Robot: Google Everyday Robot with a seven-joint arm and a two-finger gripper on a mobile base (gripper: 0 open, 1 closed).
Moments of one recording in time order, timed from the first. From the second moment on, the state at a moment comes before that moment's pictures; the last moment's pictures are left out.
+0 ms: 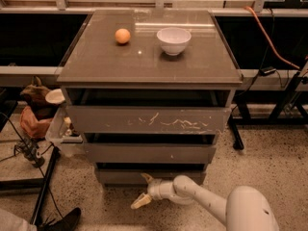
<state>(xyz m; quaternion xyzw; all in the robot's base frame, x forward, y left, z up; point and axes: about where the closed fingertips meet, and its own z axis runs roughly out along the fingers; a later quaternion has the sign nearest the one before) 0.594 0.064 0.193 -0.48 0.69 0.33 0.42</state>
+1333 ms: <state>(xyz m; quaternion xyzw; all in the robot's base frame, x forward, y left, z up) 0.547 -0.179 0.328 -0.29 0.82 0.12 0.48</state>
